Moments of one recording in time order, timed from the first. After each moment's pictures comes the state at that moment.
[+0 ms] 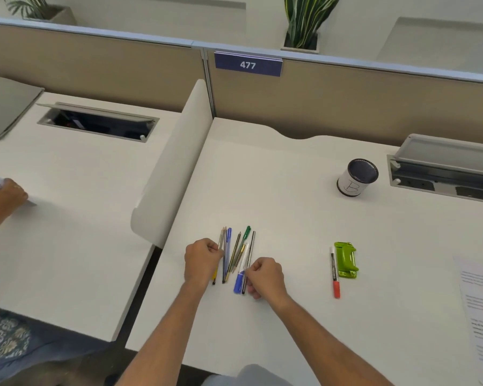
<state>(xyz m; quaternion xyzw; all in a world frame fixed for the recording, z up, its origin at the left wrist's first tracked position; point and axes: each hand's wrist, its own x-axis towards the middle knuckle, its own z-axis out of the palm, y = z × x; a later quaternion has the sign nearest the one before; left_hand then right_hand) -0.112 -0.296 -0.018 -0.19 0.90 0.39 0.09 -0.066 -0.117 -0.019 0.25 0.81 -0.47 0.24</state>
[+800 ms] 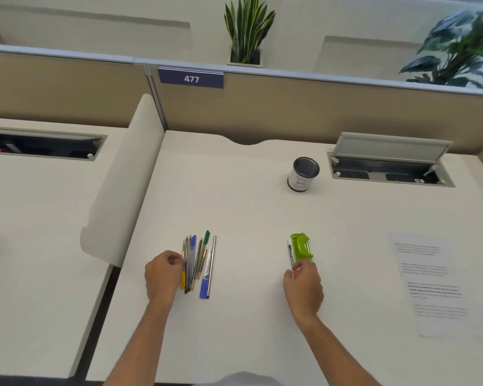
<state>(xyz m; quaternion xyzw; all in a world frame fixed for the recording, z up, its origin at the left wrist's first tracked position) -0.097 -0.293 -0.031 -0.19 0.90 0.38 0.05 0.004 0.011 -0.001 0.41 0.86 -0.31 -0.04</state>
